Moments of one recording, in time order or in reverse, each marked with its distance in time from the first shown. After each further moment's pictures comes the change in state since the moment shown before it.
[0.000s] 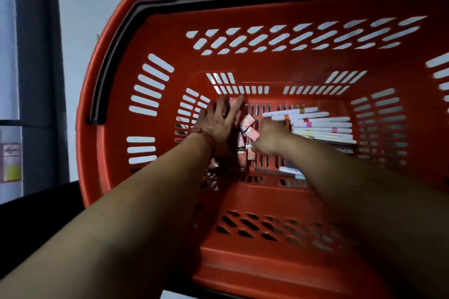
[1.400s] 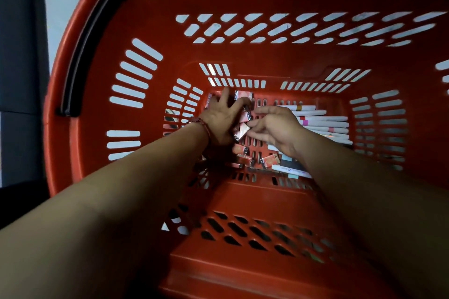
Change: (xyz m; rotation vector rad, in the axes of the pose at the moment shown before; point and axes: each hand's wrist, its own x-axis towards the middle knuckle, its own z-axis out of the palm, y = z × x) left_hand 0.027 0.006 0.013 -0.207 0.059 0.116; right_hand 0.023 0.027 -0.002 1.182 -0.039 0.129
